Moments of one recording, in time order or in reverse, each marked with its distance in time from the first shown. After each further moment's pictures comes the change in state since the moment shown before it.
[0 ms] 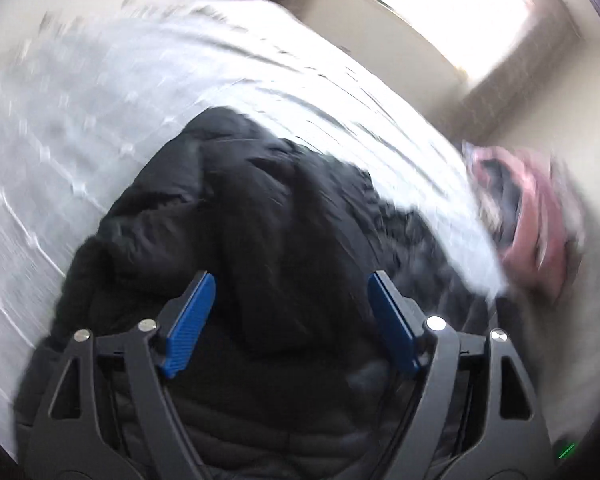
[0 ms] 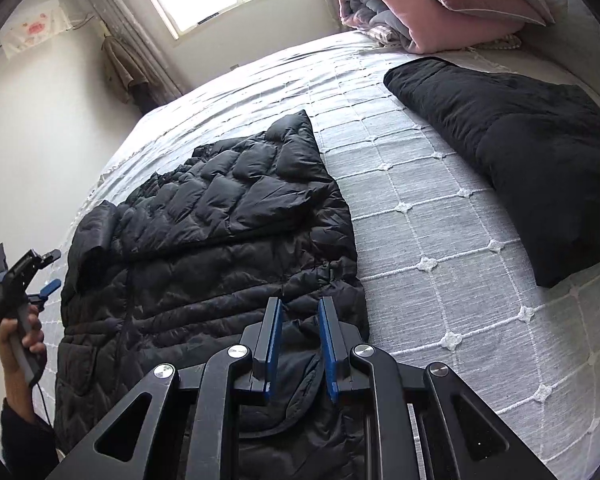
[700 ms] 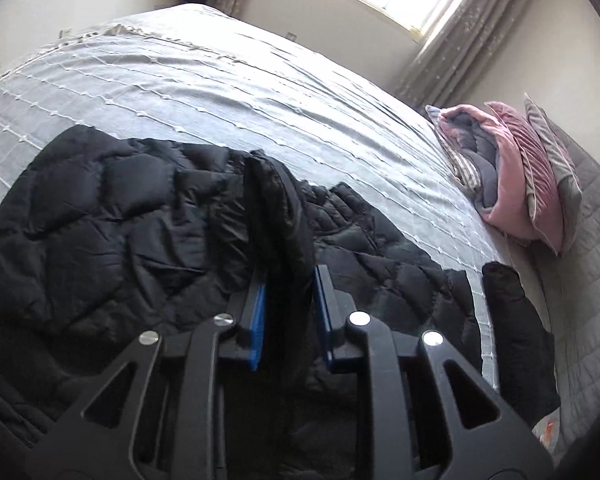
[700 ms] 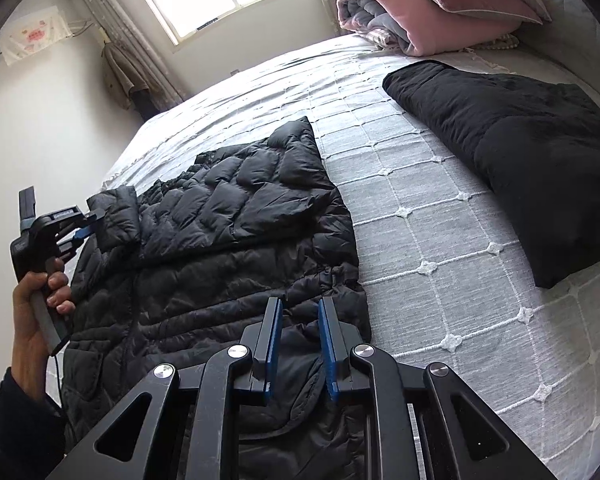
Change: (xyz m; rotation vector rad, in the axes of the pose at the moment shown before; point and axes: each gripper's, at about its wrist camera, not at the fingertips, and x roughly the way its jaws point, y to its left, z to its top) left arm 0.071 -0.157 -0.052 0.293 0.028 -0.013; right arm -0.005 -0.002 0.002 0.014 -0.011 0.015
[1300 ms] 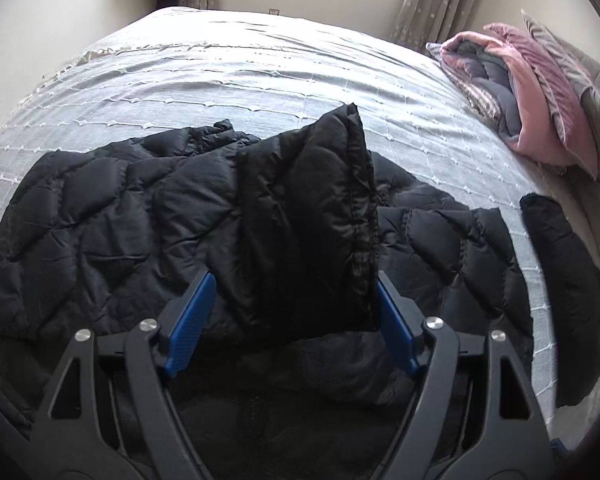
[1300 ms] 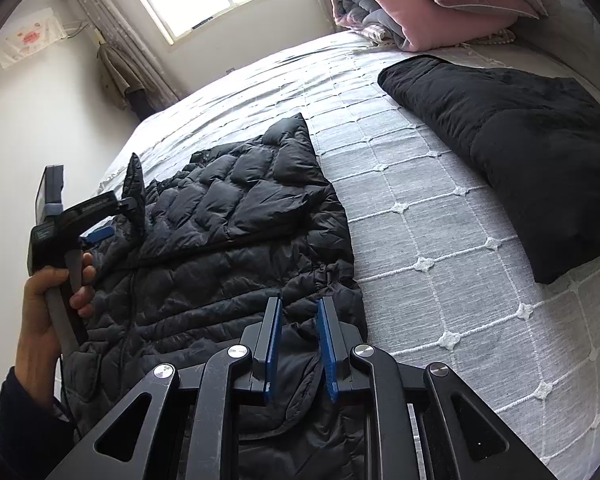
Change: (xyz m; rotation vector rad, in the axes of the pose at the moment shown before) left arm 0.053 -0.050 -0.018 0.221 0.087 0.203; right arm 0.001 -0.004 0.000 0.015 0.007 -0.008
